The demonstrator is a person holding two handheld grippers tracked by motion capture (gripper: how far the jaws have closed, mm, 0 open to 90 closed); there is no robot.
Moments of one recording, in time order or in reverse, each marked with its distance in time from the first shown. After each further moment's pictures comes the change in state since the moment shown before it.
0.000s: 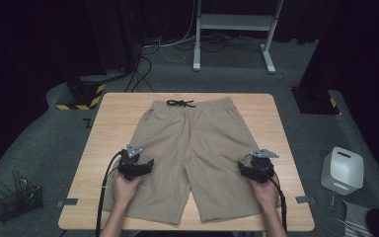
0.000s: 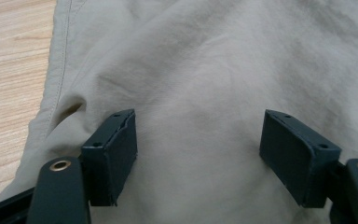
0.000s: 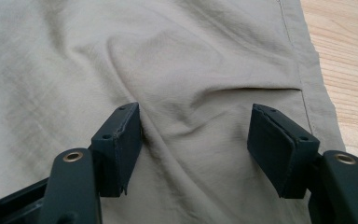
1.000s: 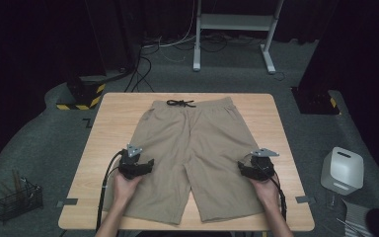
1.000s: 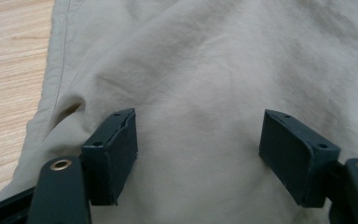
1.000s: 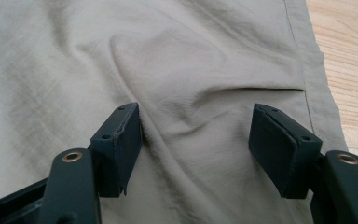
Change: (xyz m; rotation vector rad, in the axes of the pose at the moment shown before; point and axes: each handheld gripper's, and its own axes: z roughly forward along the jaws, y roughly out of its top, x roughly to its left) left arm 0.000 0.001 0.000 0.002 -0.004 -0.002; right arm -0.002 0.003 0.000 0.019 0.017 -0.007
